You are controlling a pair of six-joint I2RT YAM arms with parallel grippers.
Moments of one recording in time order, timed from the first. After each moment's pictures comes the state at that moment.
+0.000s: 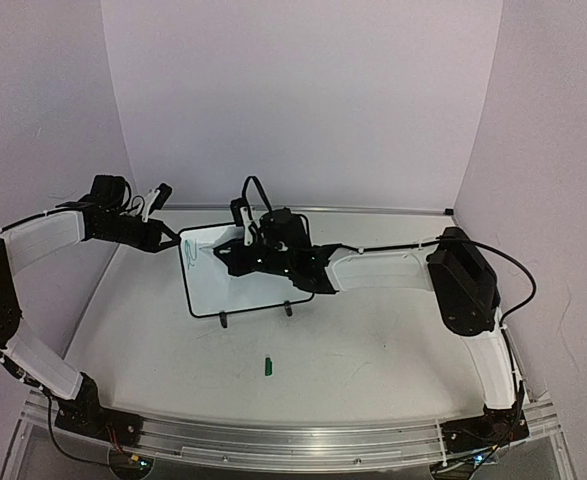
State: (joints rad) left arm -0.14 1.46 1.09 -0.42 0.62 0.13; right arm 0.98 2.26 1.72 0.28 -0.10 0.43
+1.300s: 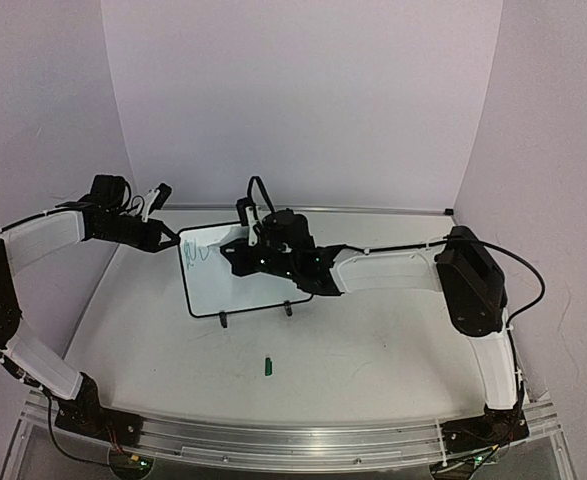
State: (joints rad) left arm -0.14 1.46 1.09 -0.42 0.61 0.13; right arm 0.99 2.21 1.67 0.27 0.00 0.43
